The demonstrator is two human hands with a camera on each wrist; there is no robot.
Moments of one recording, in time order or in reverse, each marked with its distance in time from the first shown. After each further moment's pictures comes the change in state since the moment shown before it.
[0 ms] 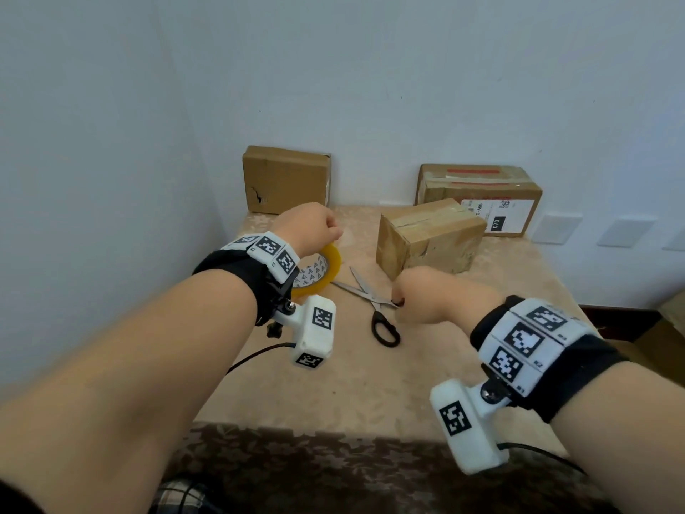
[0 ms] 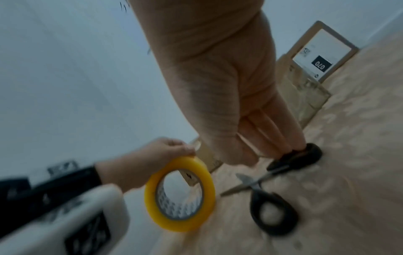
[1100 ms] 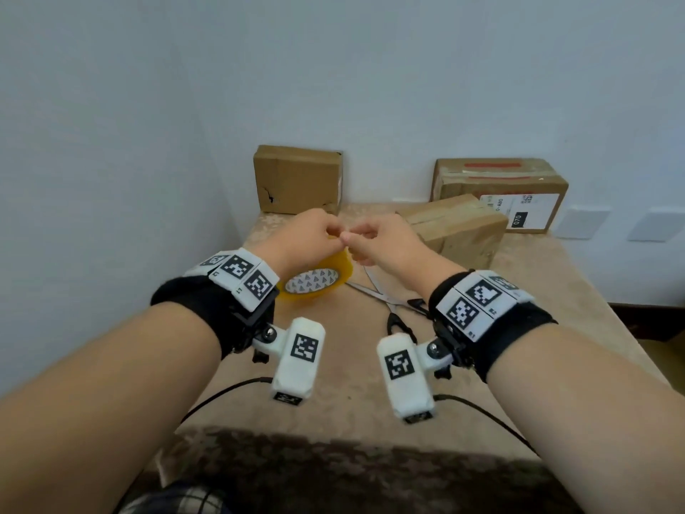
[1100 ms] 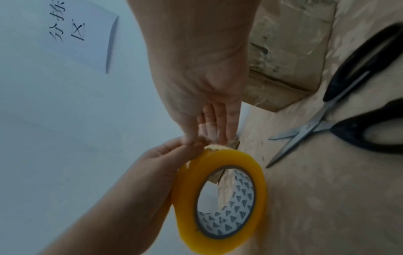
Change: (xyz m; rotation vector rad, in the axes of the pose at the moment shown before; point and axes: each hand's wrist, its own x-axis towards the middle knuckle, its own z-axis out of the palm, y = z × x) left_hand -0.029 -0.006 -0.009 -0.182 -0.018 0.090; right_hand 0.054 -0.037 -0.017 0.969 0.383 -0.131
